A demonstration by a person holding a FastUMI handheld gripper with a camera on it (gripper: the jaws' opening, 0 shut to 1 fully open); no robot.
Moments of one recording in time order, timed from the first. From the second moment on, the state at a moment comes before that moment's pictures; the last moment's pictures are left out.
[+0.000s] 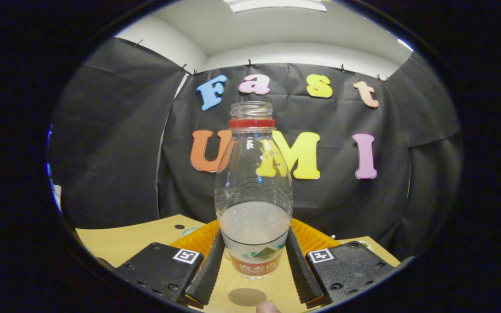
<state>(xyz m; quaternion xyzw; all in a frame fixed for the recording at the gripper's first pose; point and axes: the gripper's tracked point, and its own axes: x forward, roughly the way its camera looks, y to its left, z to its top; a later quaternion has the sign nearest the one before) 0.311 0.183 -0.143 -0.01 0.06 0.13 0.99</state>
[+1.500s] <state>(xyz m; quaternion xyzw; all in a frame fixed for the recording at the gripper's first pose) 0.319 0.175 -0.359 -0.01 0.20 0.11 0.97</state>
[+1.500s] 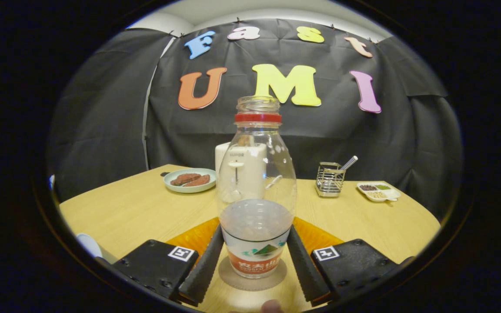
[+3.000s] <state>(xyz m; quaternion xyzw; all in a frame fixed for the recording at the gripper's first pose) 0.078 0.099 -0.048 -0.02 0.02 0.01 1.00</state>
